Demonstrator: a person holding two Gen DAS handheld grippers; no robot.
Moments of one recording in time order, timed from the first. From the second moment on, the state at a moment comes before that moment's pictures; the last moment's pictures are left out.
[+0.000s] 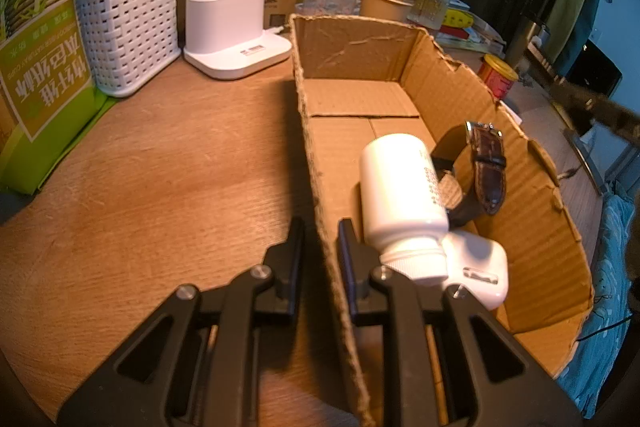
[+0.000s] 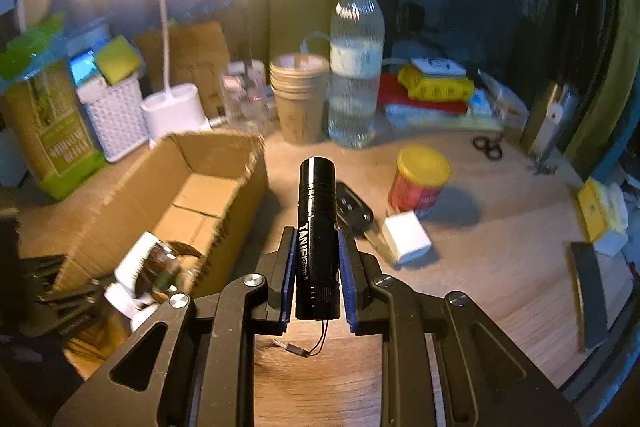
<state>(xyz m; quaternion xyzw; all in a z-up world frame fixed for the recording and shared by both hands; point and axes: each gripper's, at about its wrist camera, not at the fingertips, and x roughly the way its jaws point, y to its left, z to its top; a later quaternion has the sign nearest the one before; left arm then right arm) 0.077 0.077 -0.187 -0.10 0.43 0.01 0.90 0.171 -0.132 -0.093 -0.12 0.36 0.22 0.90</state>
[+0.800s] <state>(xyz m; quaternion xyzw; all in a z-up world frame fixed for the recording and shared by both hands) 0.077 0.078 -0.187 -0.10 0.43 0.01 0.90 0.115 -0.085 -0.008 -0.13 0.26 0.32 0.90</state>
